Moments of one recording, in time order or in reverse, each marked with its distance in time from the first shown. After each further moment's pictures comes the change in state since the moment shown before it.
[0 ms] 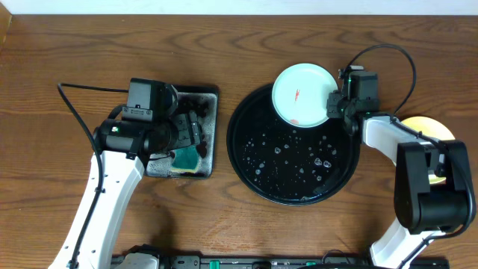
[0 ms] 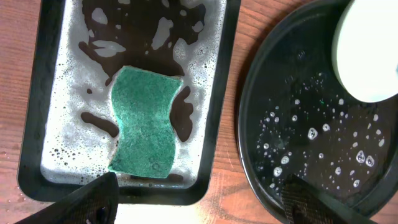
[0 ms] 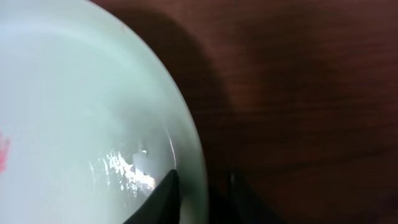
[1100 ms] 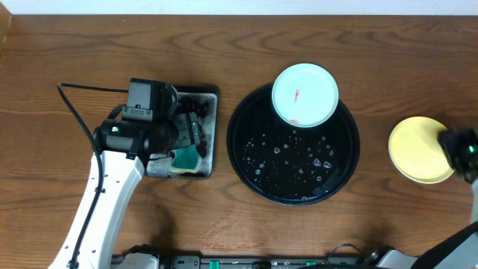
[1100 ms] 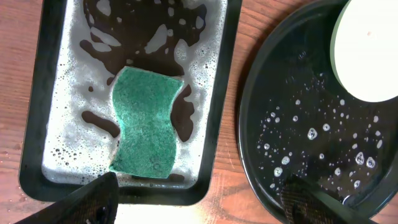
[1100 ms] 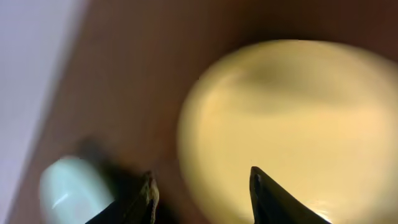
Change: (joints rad) left arm 0.000 0.000 0.000 0.000 -0.003 0.000; right arm -0.764 -0.478 -0.044 -0.527 -0.470 0.279
